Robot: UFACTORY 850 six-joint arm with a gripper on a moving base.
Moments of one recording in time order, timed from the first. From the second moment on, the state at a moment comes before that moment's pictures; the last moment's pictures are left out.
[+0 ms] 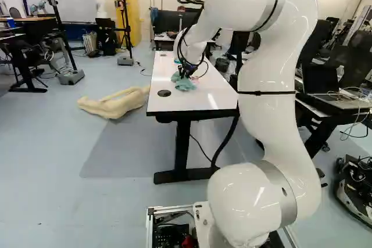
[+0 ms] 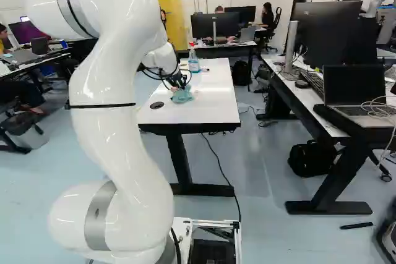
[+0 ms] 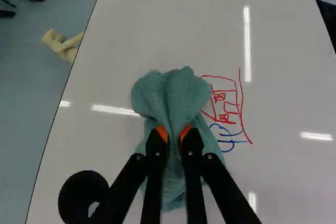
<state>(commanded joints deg) 4.7 -29.1 -73.5 0.0 -6.9 0.0</state>
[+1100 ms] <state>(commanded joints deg) 4.7 -29.7 -73.6 0.0 -11.7 0.0</state>
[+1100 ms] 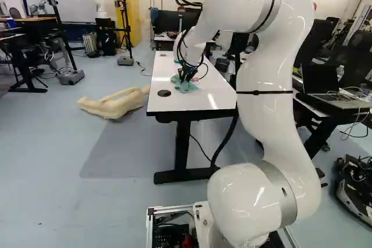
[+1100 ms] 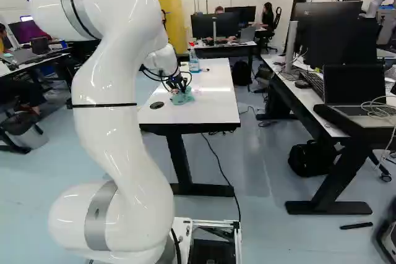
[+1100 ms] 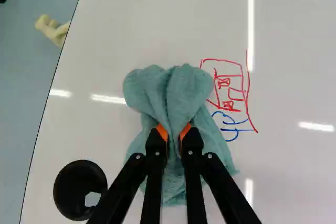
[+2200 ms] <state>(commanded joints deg) -1.1 -30.8 -75.1 0.0 -11.7 0.0</state>
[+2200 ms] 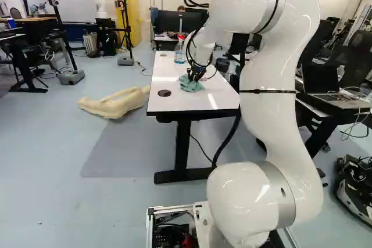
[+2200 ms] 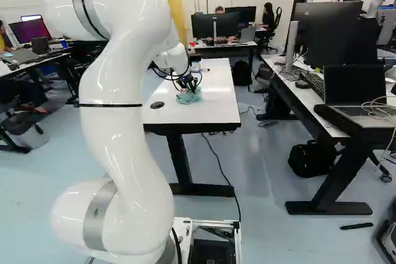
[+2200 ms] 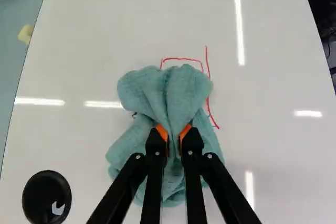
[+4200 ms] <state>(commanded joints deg) 1.5 -44.7 -94.7 0.0 -11.7 0.0</state>
